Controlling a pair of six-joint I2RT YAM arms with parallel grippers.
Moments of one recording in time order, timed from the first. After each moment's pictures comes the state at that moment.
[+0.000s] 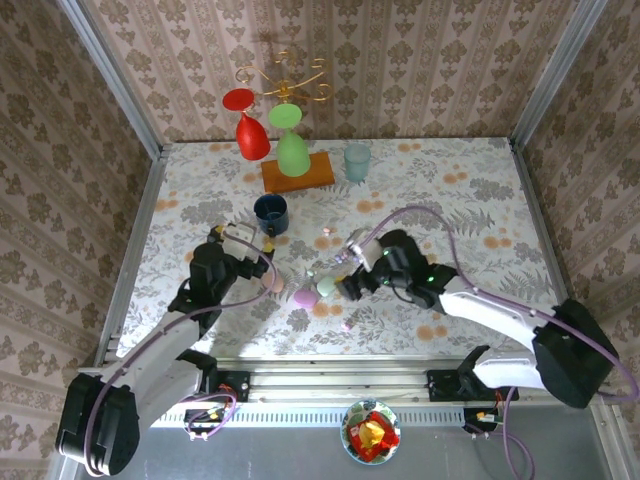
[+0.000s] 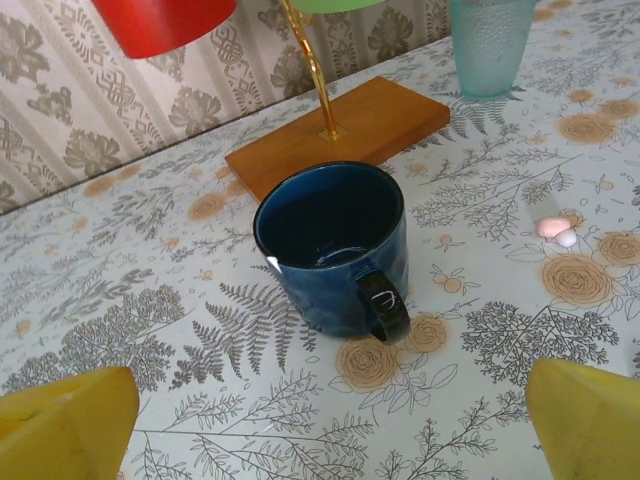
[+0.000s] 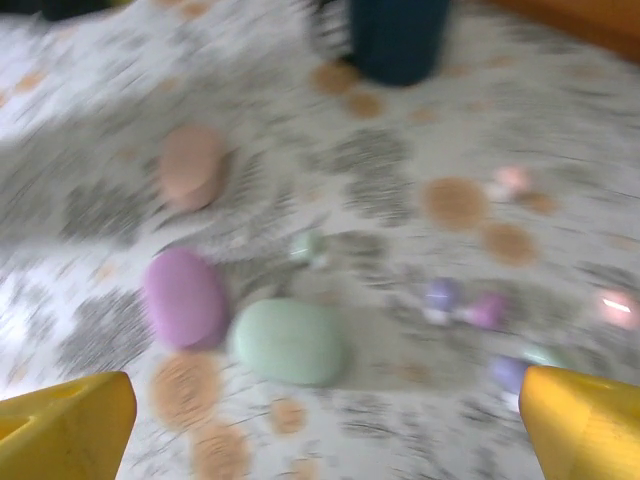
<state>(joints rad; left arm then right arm) -0.38 0.90 0.34 0.24 -0.02 0.20 0.72 1.28 0.65 0.00 -0.20 -0.11</state>
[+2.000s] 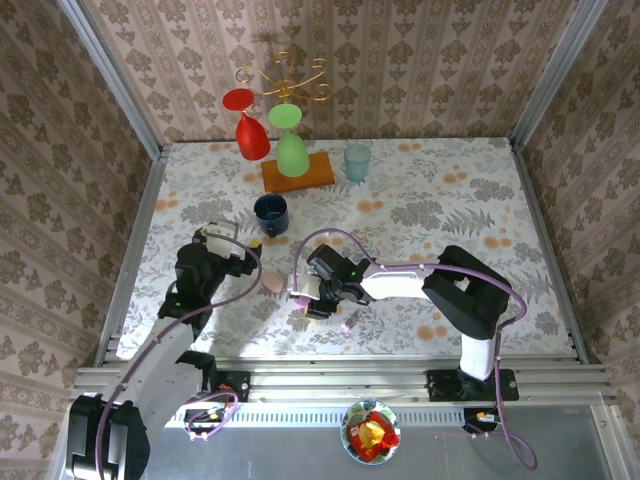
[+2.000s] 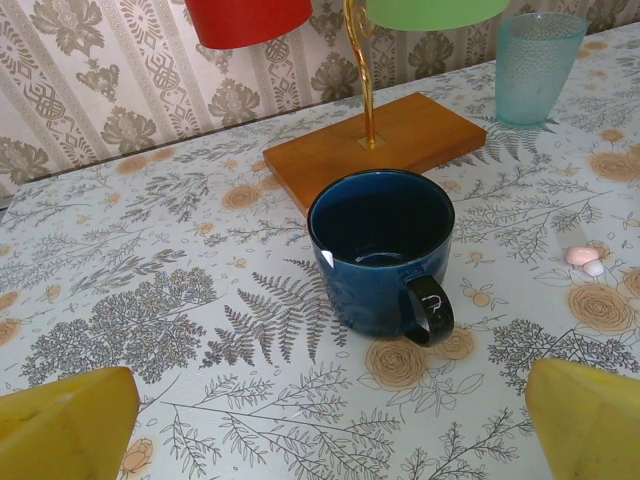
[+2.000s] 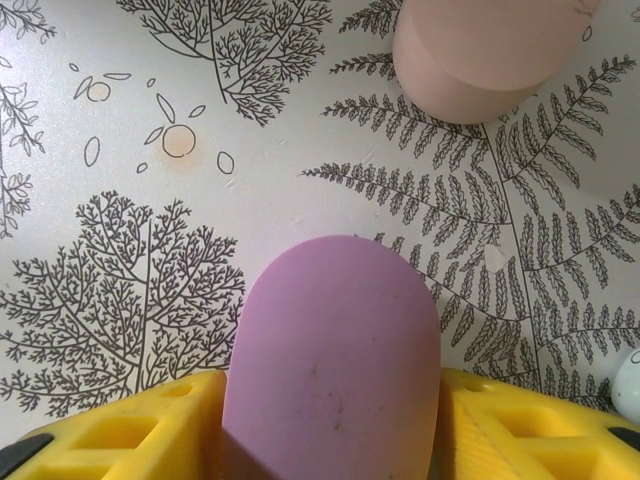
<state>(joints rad) -0.27 0.82 0.34 0.18 0.06 0.14 0.91 1.86 1.01 -0.14 -0.21 -0.50</state>
